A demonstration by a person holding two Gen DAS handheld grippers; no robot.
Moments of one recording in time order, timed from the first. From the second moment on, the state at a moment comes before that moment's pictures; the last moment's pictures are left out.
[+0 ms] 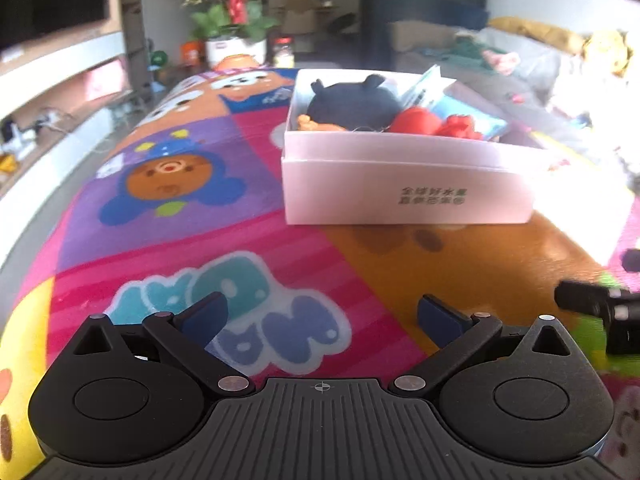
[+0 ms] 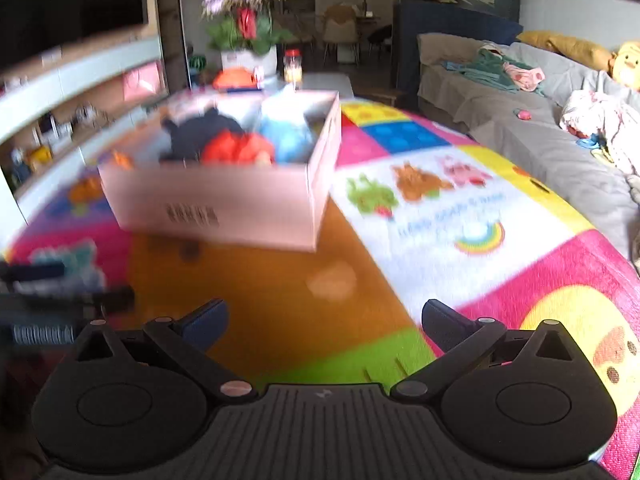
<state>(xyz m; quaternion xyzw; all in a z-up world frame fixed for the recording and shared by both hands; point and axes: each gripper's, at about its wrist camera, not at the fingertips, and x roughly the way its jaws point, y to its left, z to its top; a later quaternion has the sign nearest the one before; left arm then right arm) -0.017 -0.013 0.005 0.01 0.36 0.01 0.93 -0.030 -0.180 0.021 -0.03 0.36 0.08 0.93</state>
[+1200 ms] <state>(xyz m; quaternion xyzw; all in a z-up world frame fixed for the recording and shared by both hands) -0.013 -0.018 0.000 0.00 0.34 0.03 0.94 -0.007 -0.176 -0.003 -0.02 0.34 0.07 0.94</state>
